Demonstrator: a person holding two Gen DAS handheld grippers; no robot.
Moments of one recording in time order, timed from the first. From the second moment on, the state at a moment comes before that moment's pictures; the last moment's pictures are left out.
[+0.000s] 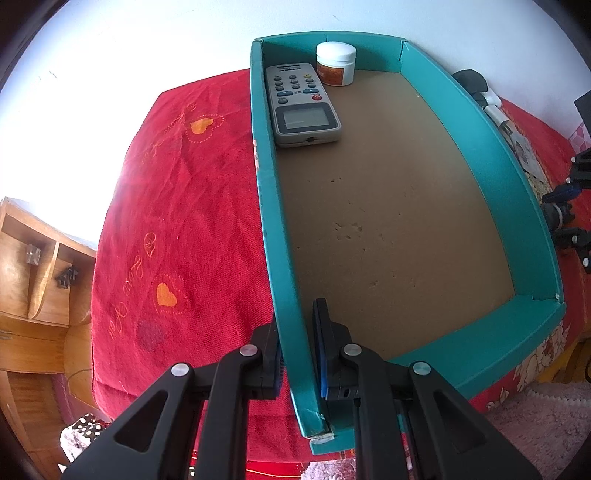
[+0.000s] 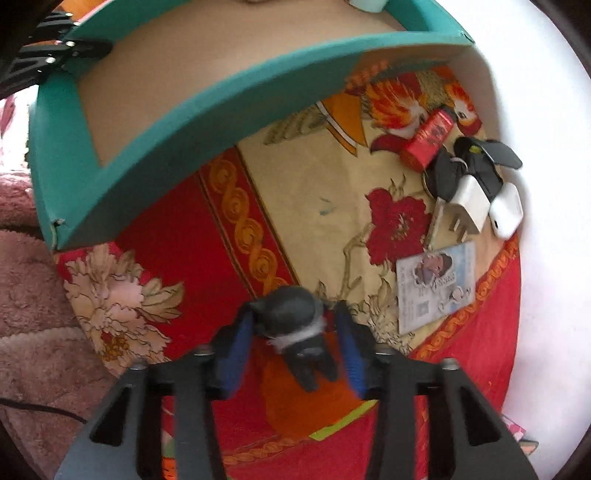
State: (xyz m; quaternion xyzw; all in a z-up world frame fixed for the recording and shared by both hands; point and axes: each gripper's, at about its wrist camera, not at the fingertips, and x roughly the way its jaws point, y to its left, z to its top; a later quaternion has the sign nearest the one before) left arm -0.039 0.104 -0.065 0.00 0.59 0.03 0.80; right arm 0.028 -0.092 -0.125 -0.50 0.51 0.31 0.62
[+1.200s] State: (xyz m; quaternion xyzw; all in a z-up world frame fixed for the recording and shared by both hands) left arm -0.037 0.095 -0.066 0.01 0.60 0.04 0.80; right arm 0.018 -0.180 -0.072 -0.10 0.47 0.19 0.85
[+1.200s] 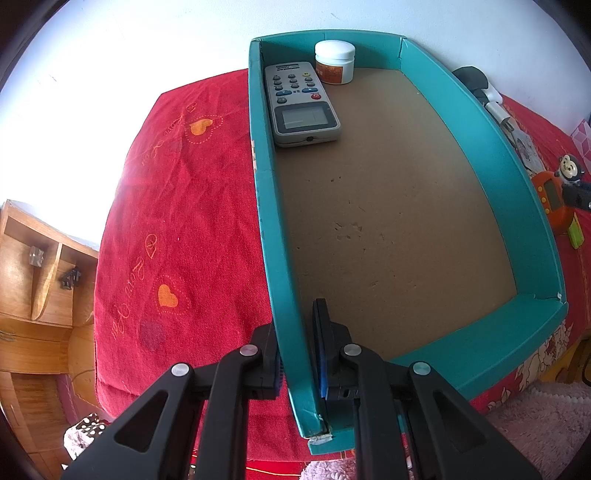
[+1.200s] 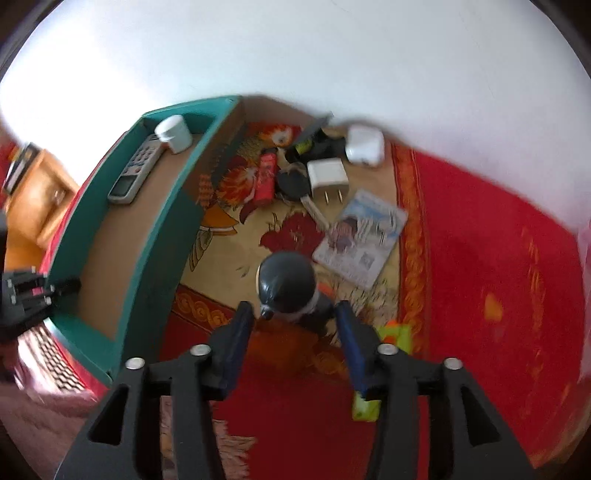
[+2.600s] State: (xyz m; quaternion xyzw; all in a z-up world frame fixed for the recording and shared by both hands) left arm -0.039 0.097 -0.066 0.00 0.59 0.04 0.80; right arm 0.040 -0.091 -0.015 -0.14 0.49 0.25 0.82
